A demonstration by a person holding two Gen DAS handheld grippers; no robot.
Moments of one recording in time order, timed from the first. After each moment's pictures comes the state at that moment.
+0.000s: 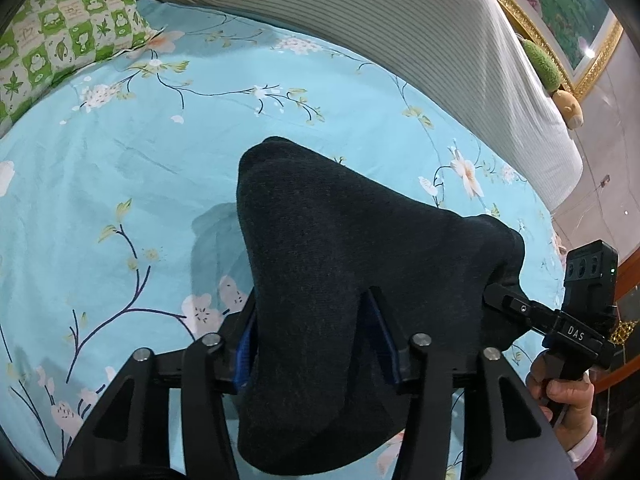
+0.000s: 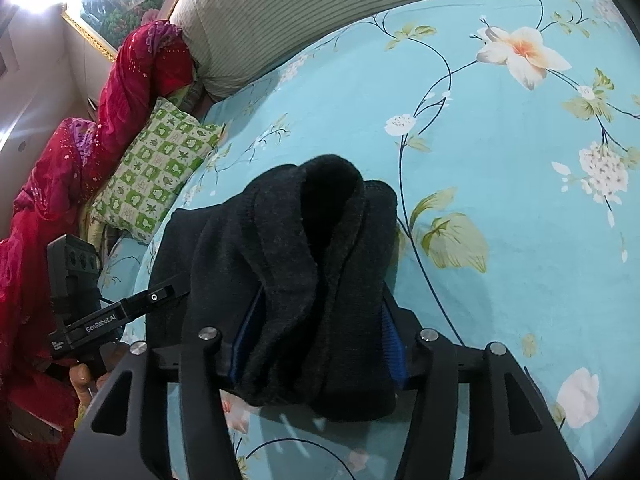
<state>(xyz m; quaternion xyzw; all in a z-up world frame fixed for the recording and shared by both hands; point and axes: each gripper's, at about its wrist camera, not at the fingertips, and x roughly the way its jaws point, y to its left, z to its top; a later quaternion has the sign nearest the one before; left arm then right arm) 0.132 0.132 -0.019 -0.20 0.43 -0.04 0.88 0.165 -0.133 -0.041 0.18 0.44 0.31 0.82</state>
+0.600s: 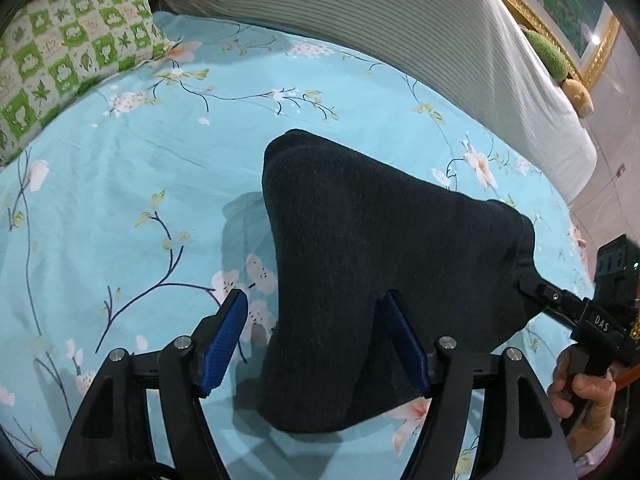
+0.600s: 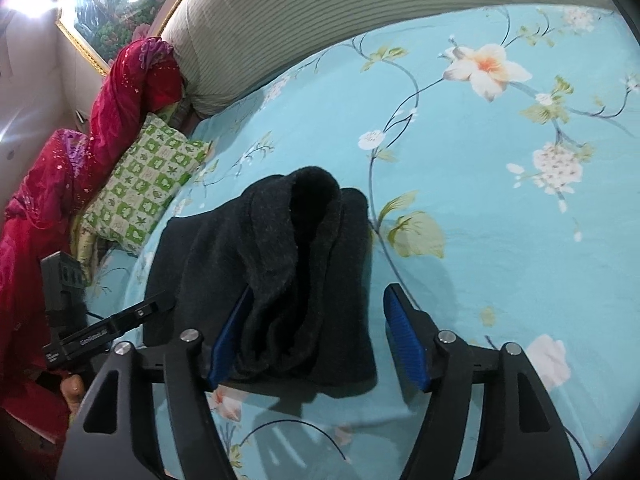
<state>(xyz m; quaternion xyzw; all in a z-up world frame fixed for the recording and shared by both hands) 0.105 0.124 -0.013 -0.16 0.43 -0.01 0.89 0.142 -0.148 -0.028 0.18 0.42 0.27 0.85</state>
